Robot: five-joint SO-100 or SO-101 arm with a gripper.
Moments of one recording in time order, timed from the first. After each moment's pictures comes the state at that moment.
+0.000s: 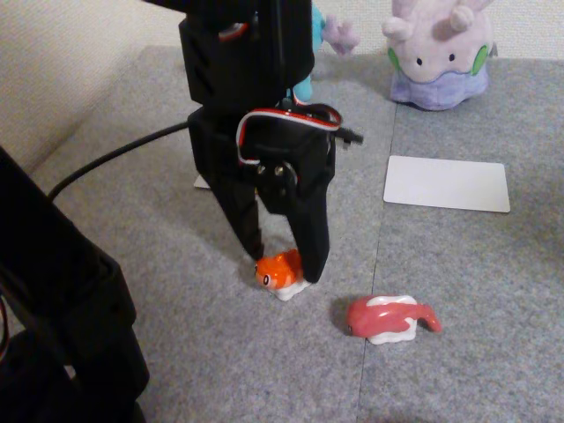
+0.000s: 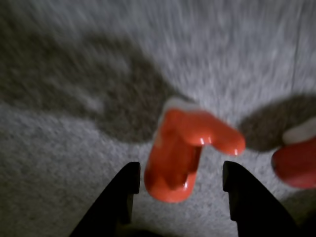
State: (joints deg) arm 33.7 105.9 128.2 66.0 76.4
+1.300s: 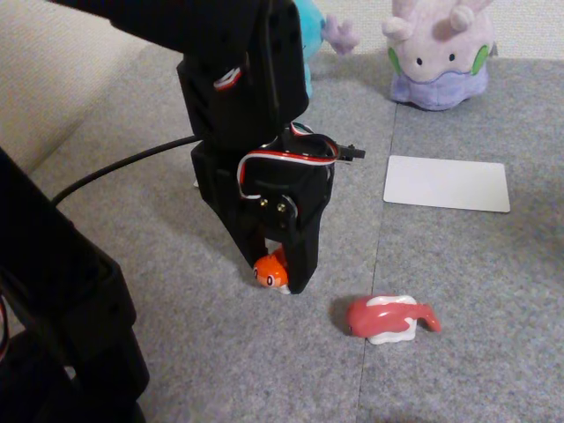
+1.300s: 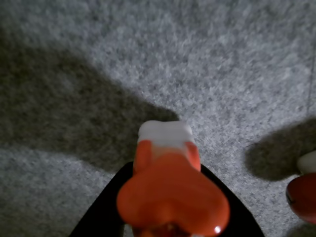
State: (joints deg) arm 34.2 106.4 136.4 54.5 77.1
